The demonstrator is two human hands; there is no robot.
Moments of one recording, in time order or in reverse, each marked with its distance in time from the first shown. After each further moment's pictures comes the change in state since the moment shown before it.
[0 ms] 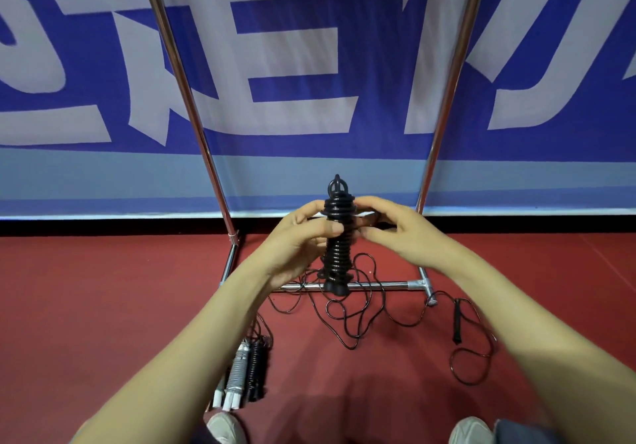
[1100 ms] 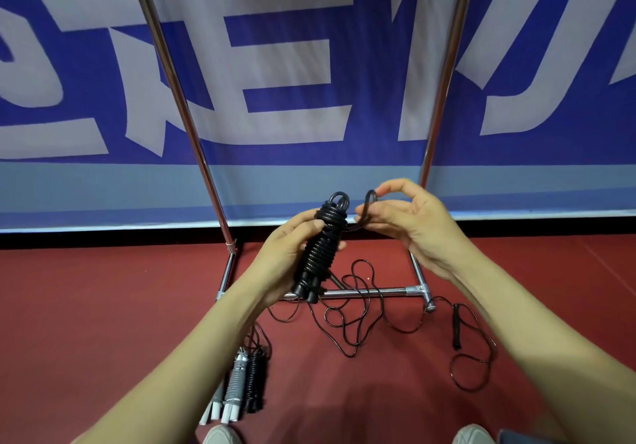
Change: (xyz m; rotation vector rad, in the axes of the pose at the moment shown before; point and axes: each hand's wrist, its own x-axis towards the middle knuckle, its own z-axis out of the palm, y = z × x) left_hand -0.007 -0.004 0.007 0.065 0.216 -0.018; right_hand -0.011 -0.021 -0.013 0.841 0.216 0.042
